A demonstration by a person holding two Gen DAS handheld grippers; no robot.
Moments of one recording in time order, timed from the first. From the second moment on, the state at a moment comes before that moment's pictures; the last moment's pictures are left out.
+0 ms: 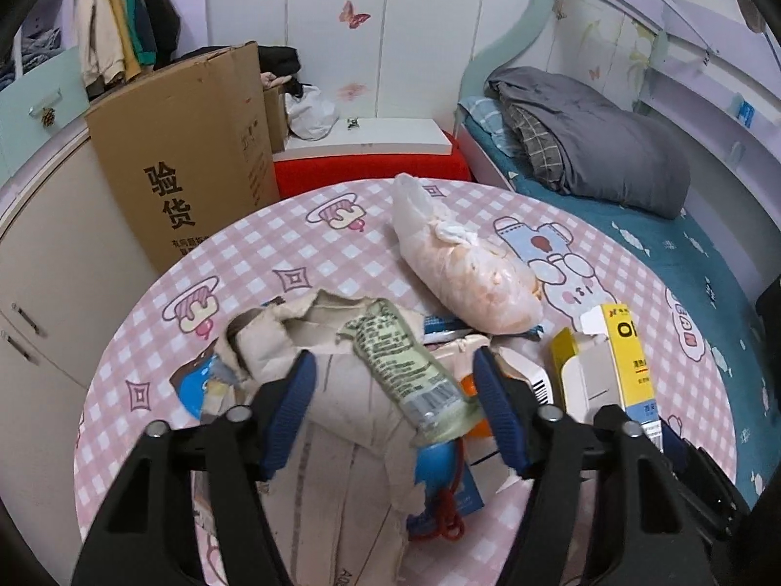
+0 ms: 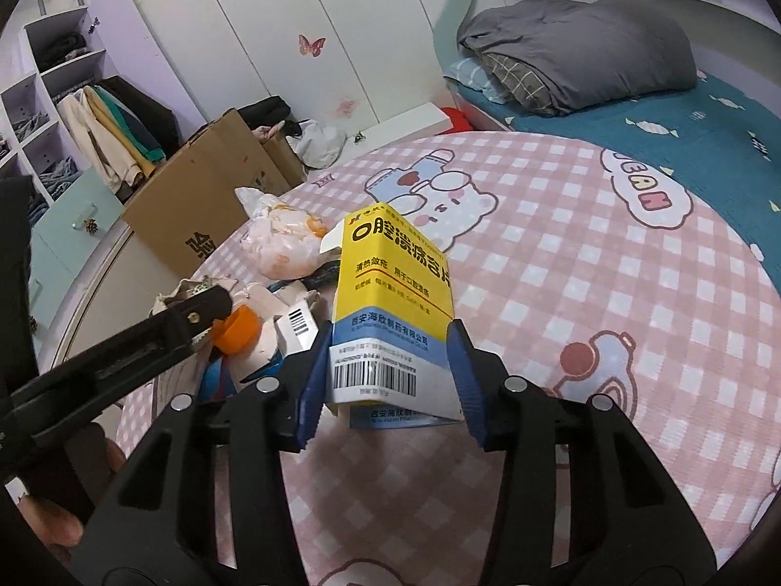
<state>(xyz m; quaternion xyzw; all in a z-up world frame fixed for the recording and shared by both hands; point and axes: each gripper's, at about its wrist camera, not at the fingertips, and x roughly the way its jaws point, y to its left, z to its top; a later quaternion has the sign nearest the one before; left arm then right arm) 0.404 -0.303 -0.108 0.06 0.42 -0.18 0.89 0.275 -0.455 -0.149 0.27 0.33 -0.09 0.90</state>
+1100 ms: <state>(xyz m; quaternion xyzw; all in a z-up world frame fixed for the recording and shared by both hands) 0.325 -0.213 -0.064 -0.04 0.38 -0.28 0.88 0.220 -0.367 -0.087 0.20 0.28 -0.08 0.93</state>
